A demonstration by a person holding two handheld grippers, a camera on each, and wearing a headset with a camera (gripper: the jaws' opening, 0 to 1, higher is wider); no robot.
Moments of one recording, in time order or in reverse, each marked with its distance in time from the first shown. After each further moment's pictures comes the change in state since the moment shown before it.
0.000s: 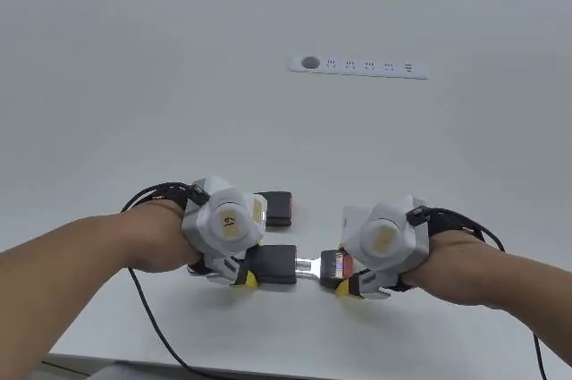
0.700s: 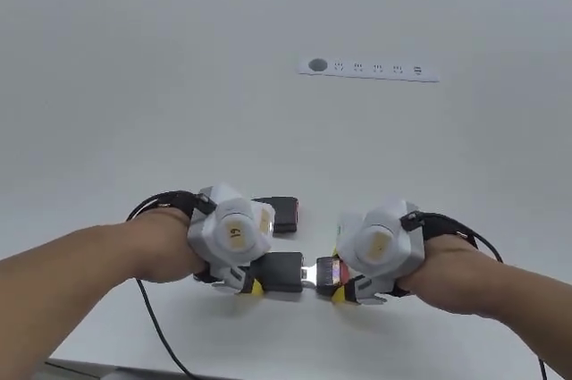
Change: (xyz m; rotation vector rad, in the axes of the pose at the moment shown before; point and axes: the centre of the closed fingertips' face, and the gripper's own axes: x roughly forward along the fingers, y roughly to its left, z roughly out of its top) left arm 0.000 -0.002 0.002 0.014 0.000 -0.005; right arm 0.004 0.001 0.012 -0.029 -0.004 0.031
